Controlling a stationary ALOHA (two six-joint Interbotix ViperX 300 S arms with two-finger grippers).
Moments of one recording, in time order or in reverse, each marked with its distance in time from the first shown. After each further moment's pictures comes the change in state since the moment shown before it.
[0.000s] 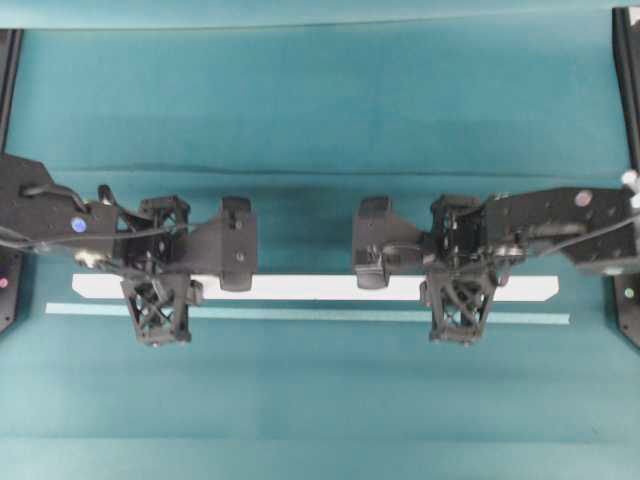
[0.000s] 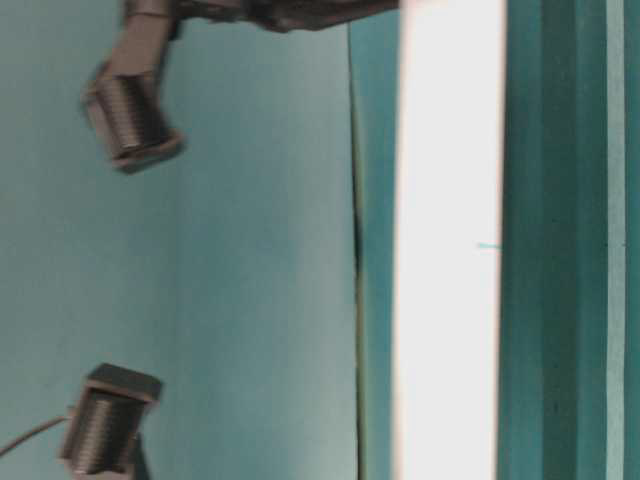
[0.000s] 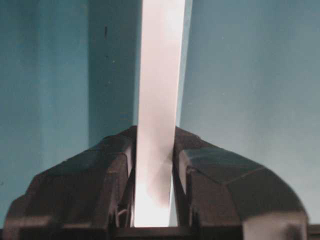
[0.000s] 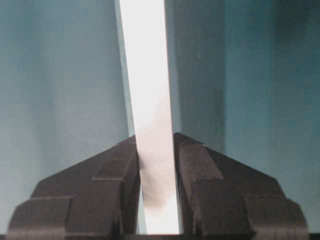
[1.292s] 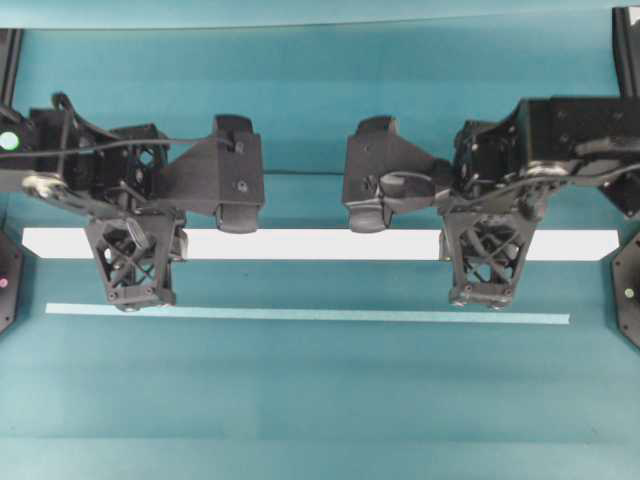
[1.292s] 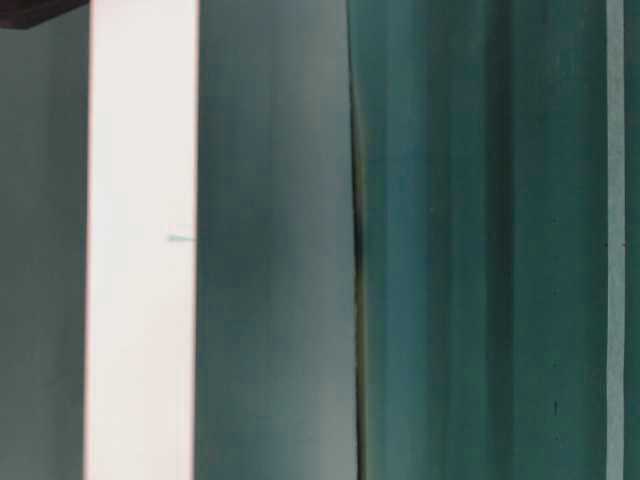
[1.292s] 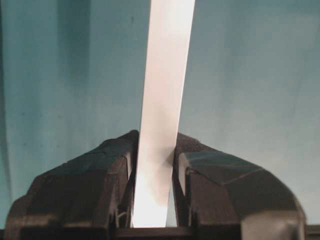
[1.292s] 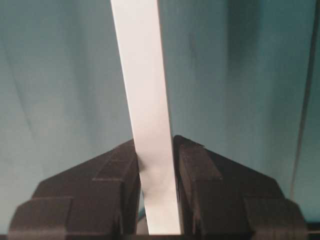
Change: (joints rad) left arm 0.037 -0.095 -0.405 0.000 0.509 0.005; right arm -0.026 -0.072 -0.413 -0.006 0.543 0.020
